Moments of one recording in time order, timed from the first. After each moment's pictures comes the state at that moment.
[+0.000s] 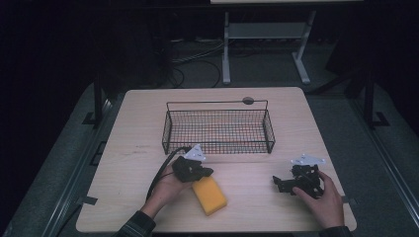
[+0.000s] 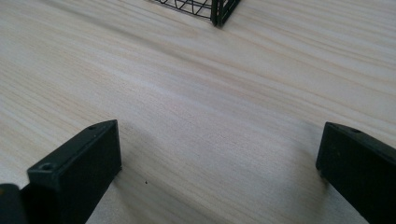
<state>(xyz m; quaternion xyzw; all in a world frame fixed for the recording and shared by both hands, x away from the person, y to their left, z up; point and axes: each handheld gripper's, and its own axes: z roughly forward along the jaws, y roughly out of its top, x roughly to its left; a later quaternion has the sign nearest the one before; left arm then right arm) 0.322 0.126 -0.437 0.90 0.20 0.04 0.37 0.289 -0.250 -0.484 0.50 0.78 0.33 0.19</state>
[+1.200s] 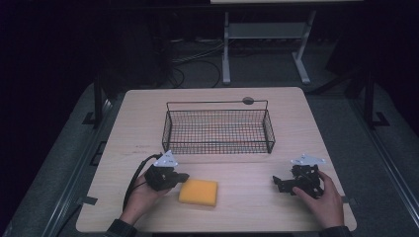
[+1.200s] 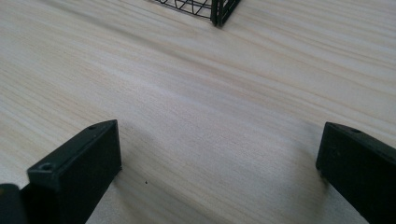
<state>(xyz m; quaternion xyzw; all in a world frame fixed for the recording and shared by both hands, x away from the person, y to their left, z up) 0.295 0.195 -0.437 0.89 0.27 0.06 0.37 0.289 -0.250 -0.484 0.50 0.78 0.33 0.19</state>
